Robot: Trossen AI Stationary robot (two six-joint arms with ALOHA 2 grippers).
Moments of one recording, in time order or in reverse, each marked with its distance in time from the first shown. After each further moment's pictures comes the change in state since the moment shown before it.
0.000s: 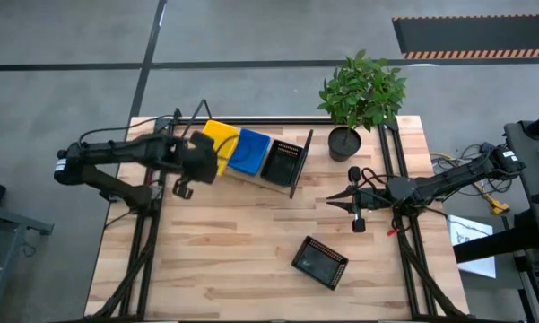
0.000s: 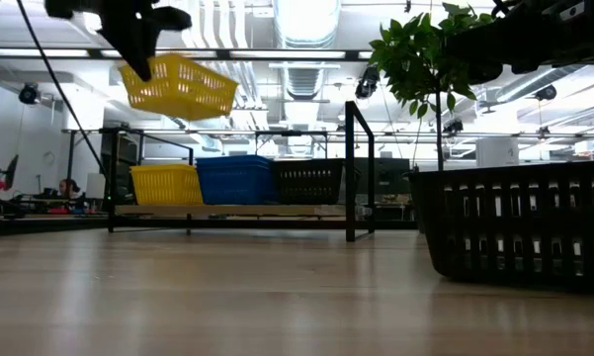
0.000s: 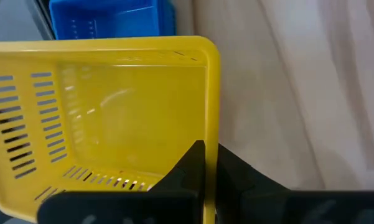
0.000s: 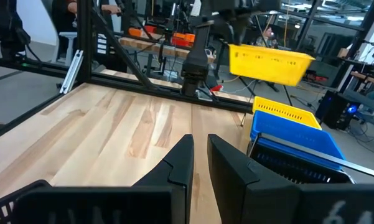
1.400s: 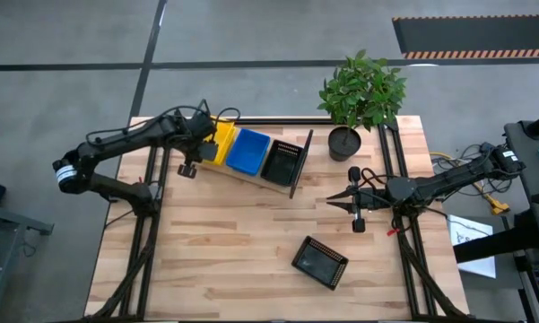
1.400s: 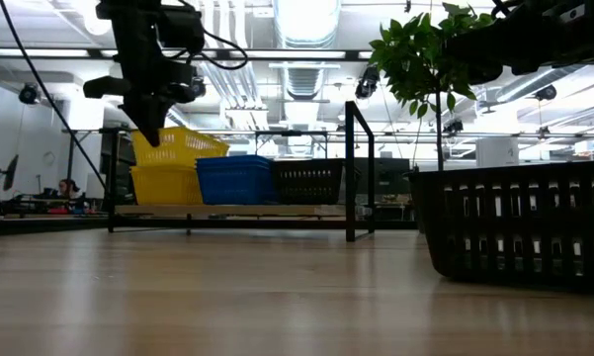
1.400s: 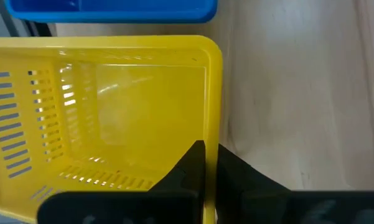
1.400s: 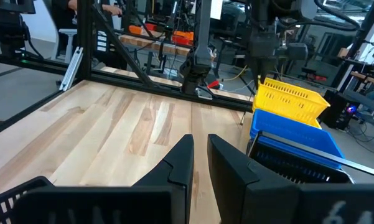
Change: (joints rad) left arm 0.498 0.002 -0.263 0.296 0.198 0.362; right arm 0.000 0.000 0.000 -0.008 0.000 -0.006
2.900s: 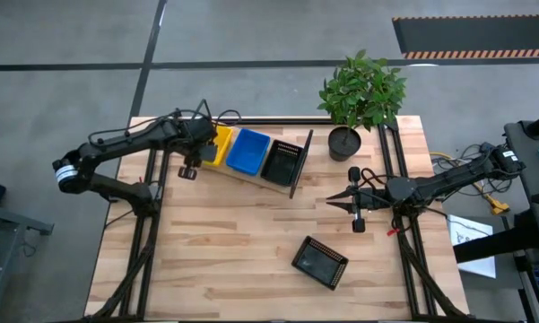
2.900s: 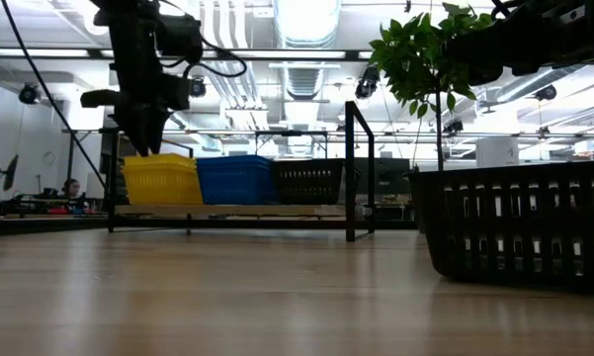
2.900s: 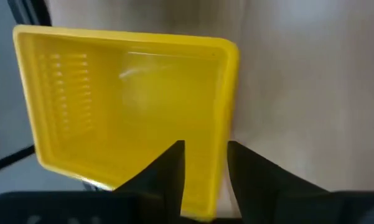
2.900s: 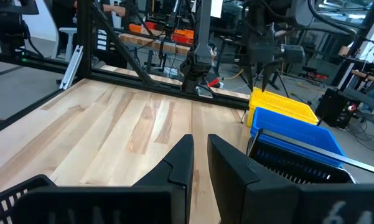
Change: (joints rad) left arm -0.015 -0.002 -0.052 0.021 -0.067 -0.076; right arm 0.000 0.000 0.000 -0.006 0.000 0.003
